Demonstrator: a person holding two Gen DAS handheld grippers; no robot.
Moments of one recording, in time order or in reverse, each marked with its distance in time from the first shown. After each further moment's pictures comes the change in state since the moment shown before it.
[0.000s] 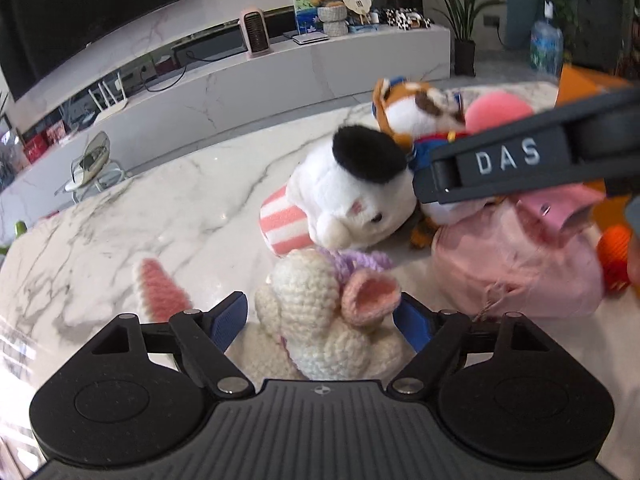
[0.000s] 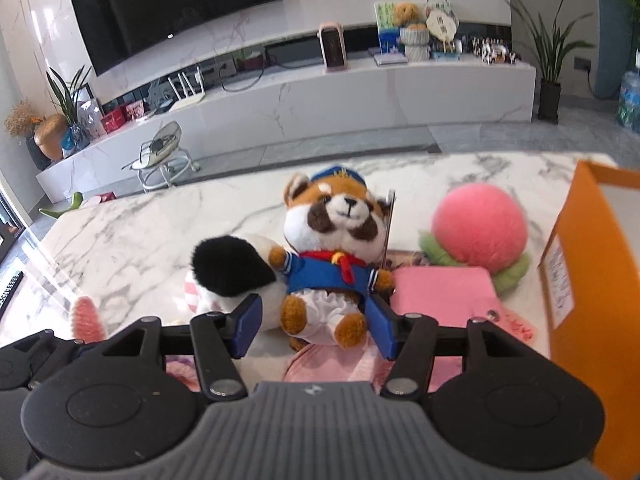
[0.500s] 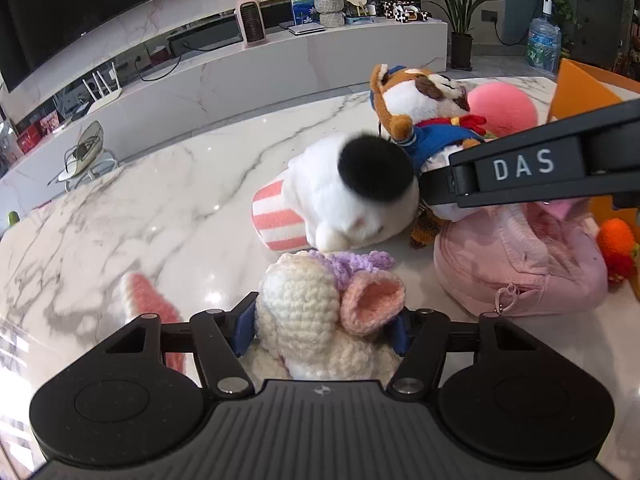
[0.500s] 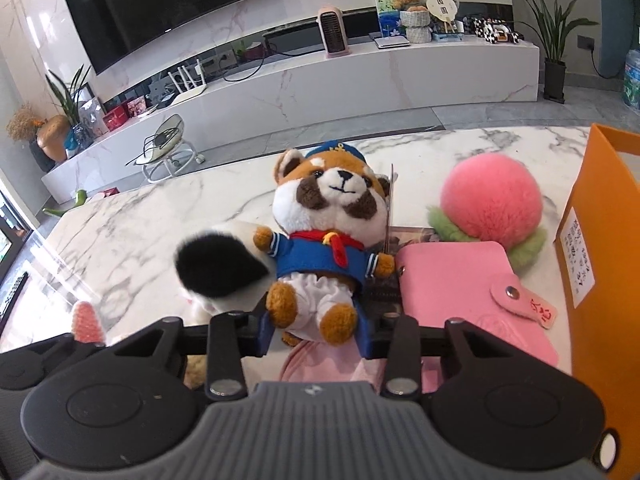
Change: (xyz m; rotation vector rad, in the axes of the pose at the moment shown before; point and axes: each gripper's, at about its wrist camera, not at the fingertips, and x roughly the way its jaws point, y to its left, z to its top) left arm -0.009 0.001 -0.005 -0.021 0.020 -0.041; right arm -0.001 -0.002 -0.007 0.022 0.022 0.031
